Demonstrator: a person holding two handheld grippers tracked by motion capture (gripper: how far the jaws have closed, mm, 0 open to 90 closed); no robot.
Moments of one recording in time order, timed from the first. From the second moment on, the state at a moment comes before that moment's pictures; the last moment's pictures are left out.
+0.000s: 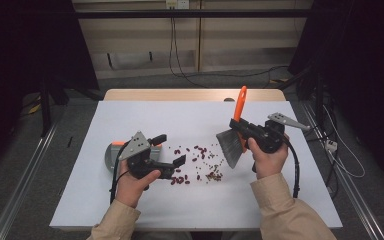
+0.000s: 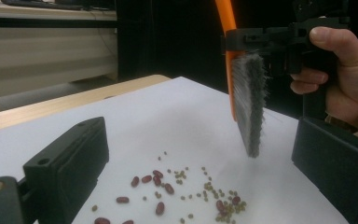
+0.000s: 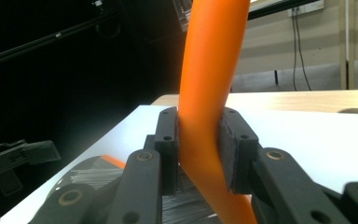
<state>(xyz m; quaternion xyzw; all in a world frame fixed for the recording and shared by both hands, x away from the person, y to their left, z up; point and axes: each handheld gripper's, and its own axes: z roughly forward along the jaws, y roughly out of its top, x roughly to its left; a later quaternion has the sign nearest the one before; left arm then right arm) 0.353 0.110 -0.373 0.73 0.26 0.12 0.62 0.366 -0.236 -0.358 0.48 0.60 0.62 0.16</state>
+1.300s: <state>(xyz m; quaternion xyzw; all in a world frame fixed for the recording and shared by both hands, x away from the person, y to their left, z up) 0.366 0.071 -0.376 0.73 0.29 0.12 0.61 0.366 -0.146 -0.355 0.43 0.62 0.64 0.14</state>
